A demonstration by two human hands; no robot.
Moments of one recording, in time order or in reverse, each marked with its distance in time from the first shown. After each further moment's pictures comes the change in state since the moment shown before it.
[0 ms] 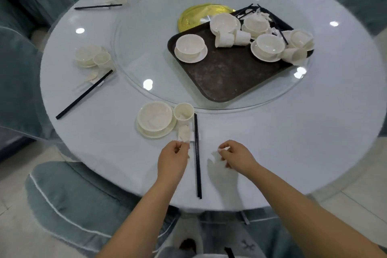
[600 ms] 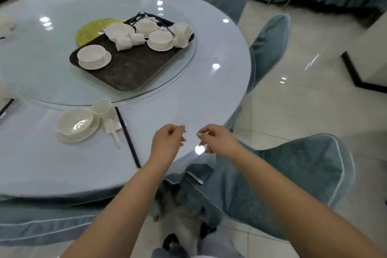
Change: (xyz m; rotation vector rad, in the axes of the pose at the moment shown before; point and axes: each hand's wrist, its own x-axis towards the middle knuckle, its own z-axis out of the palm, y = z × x) left_hand -0.164 0.017 0.090 0.126 -0.444 0.324; right_hand -0.228 0.069 -0.054 0.262 0.362 -0.015
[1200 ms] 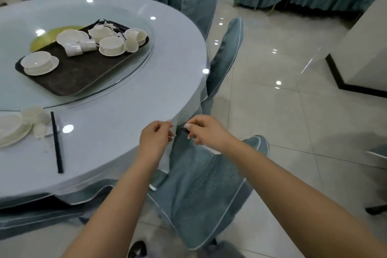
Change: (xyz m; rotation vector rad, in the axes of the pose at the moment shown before) left_hand -0.049 0.064 0.216 -0.127 0.112 0.003; right_hand -0.025 0.095 -0.205 0.009 -0.014 -0.127
